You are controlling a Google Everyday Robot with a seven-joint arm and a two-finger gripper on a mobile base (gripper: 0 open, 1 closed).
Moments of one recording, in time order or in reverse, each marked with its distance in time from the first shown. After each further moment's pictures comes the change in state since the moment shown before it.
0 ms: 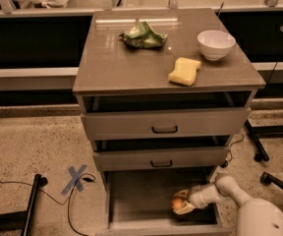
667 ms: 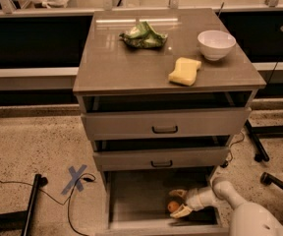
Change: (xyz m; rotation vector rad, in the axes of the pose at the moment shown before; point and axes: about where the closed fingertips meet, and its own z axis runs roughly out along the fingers) arm 0.010 0.003 0.024 0.001 -0.059 0.009
